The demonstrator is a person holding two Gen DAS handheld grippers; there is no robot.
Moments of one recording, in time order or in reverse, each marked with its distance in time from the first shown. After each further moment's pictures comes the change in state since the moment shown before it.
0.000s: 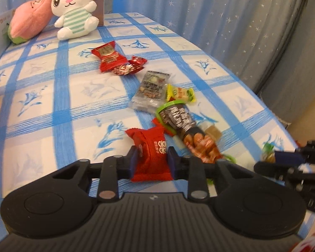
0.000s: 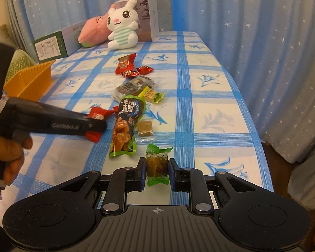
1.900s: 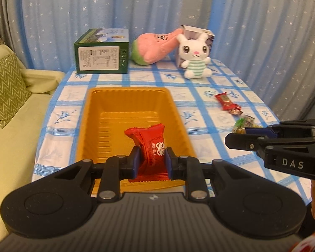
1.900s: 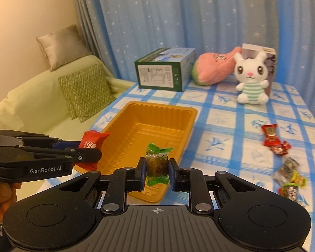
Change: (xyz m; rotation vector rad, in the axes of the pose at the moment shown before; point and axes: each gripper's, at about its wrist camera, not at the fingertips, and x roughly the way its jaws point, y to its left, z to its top) left arm -0.257 0.201 -0.042 -0.206 -0.126 0.224; right arm -0.018 0.277 0.104 -0.171 -0.073 0.305
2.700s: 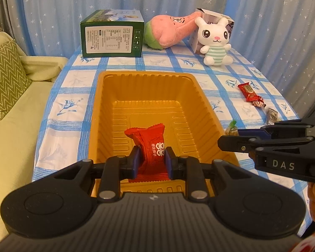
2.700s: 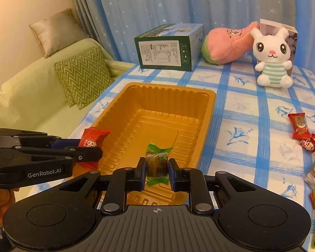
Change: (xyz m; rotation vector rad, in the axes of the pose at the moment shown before) left arm 0.064 0.044 0.002 -0.017 0.077 0.011; right arm 0.088 0.000 0.006 0.025 0.096 0.017
